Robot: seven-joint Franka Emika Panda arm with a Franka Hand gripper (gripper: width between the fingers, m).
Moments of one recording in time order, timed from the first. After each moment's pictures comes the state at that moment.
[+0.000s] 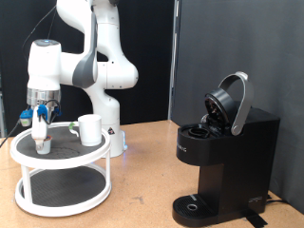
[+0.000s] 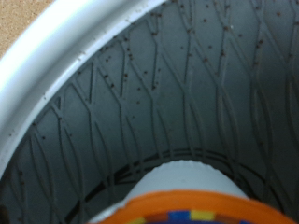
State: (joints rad) arm -0.25 -0.29 -0.53 -2.73 -0.36 2.58 2.05
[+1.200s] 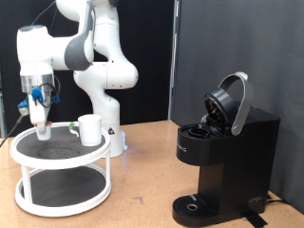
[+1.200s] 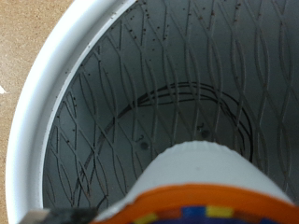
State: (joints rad) arm -0.25 -0.42 -0.53 -2.66 -0.15 2.36 1.87
